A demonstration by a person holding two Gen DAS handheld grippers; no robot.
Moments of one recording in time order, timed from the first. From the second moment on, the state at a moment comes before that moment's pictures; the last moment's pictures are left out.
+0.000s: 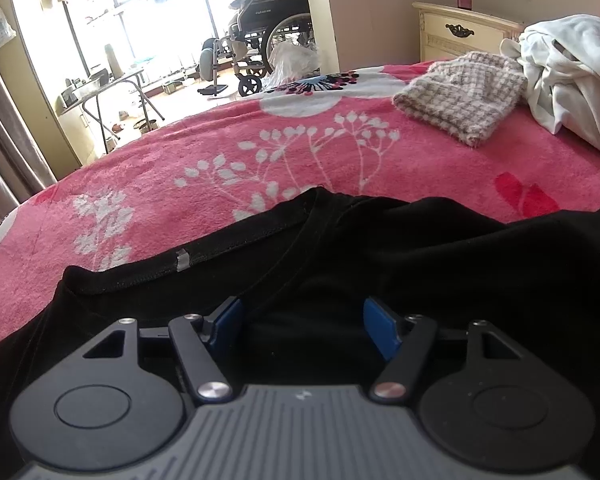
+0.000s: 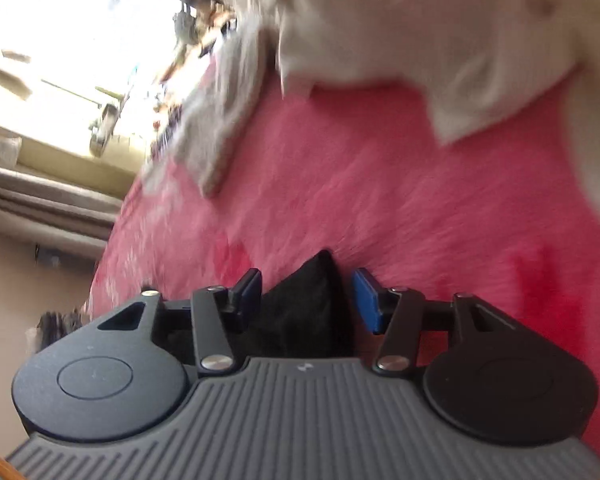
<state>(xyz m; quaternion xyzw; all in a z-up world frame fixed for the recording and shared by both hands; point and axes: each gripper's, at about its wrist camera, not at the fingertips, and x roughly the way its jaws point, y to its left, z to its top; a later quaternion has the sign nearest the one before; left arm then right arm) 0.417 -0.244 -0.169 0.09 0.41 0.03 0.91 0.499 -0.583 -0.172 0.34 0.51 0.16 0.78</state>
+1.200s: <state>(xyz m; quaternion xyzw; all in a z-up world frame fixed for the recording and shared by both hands) 0.416 -0.242 -0.172 0.09 0.40 0.03 0.91 0.464 -0.562 -0.149 0.03 0.37 0.18 0.91</state>
